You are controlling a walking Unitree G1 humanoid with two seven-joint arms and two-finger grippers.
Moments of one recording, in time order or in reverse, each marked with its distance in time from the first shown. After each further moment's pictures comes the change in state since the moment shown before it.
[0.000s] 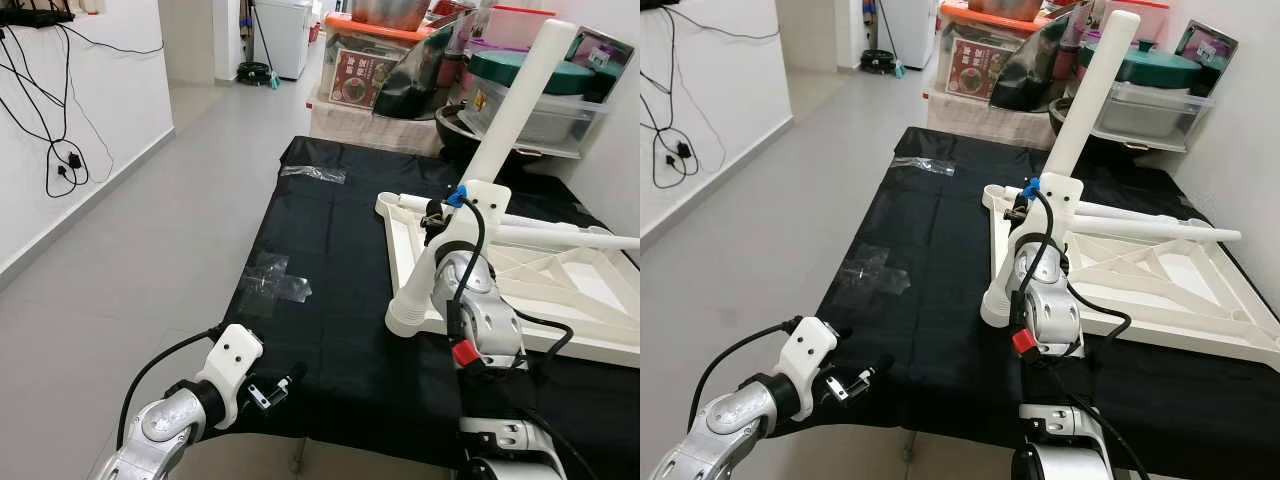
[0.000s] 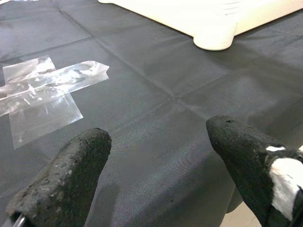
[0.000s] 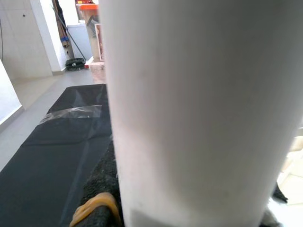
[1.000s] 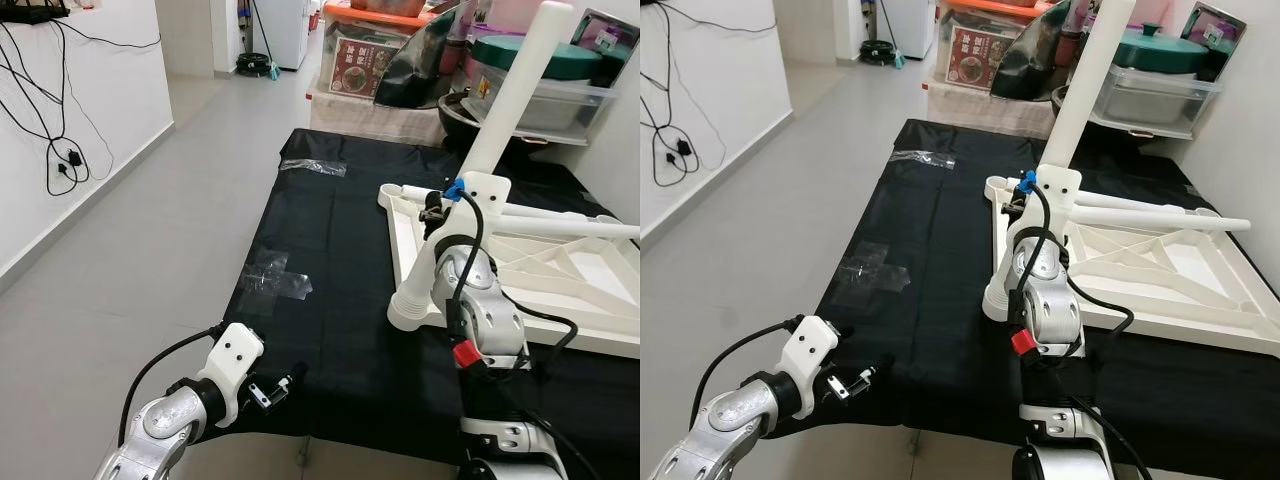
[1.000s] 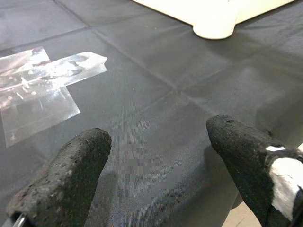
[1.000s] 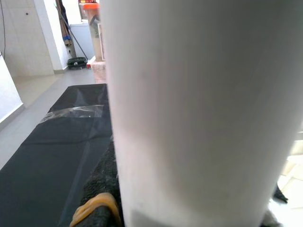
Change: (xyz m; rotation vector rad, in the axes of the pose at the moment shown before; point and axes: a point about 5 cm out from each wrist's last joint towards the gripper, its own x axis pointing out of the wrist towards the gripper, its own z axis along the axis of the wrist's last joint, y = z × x) left arm 0.002 0.001 -0.002 -0.001 0.005 -0.008; right arm -0.004 0.005 0.011 -0.029 -0.038 0.020
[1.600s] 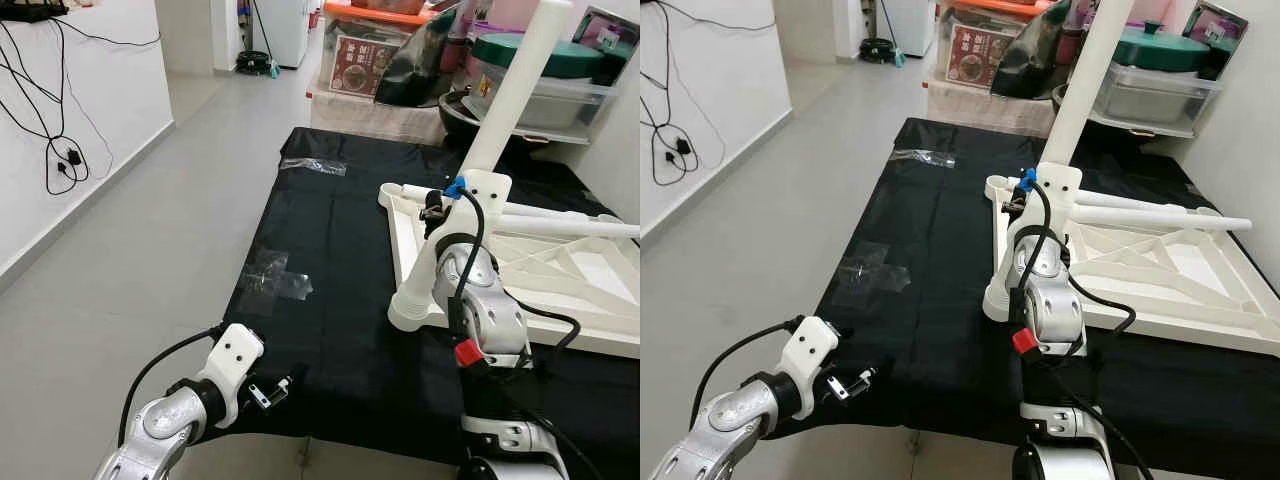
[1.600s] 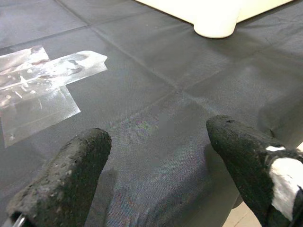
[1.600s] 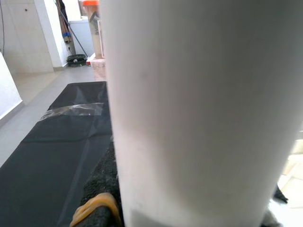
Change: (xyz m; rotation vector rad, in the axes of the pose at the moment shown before) left arm 0.000 0.000 0.000 -0.001 -0.001 -0.002; right arm 0.000 0.000 0.003 -0.004 0.009 0.002
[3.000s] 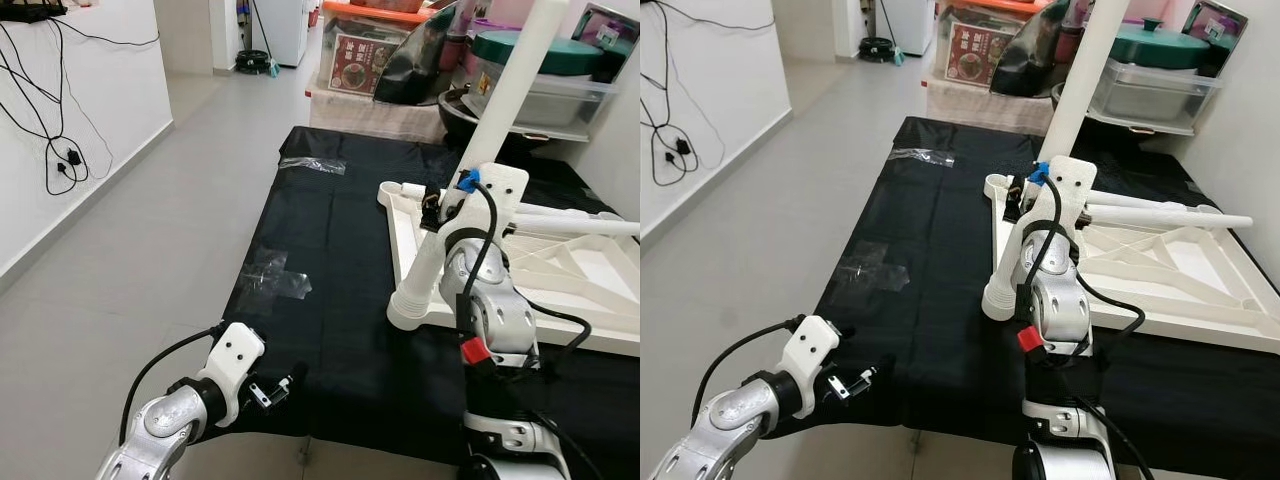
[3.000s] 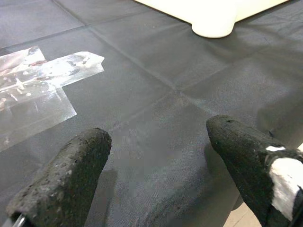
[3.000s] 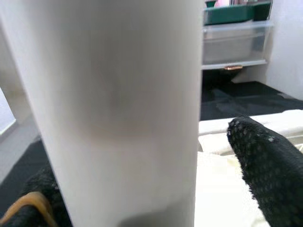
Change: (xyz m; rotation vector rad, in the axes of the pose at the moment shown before) left arm 0.001 0.000 0.001 0.003 -0.001 -0.006; right arm -0.004 -0.004 0.017 0.045 -0.073 -0.038
